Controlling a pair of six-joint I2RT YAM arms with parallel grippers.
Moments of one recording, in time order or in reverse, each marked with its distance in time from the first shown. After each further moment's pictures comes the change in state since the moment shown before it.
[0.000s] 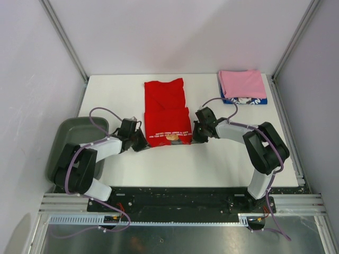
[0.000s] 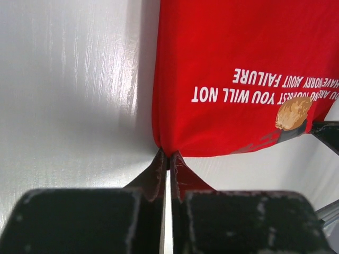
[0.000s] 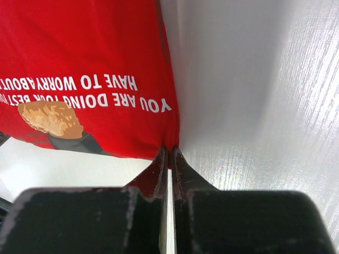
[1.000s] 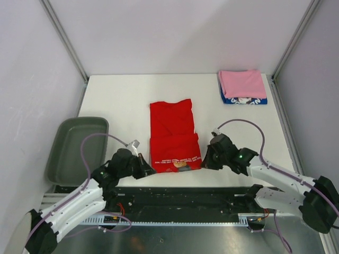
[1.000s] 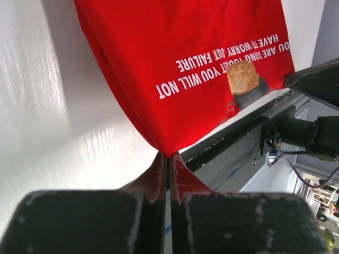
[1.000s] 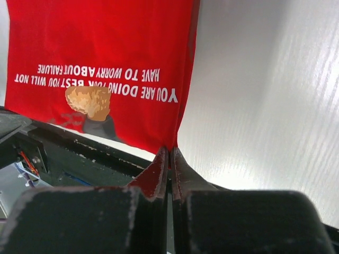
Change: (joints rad) left arm -0.314 -0.814 -0.381 -0.183 0.080 -0.163; right arm 0.217 -0.728 -0.436 -0.192 0.082 0.177
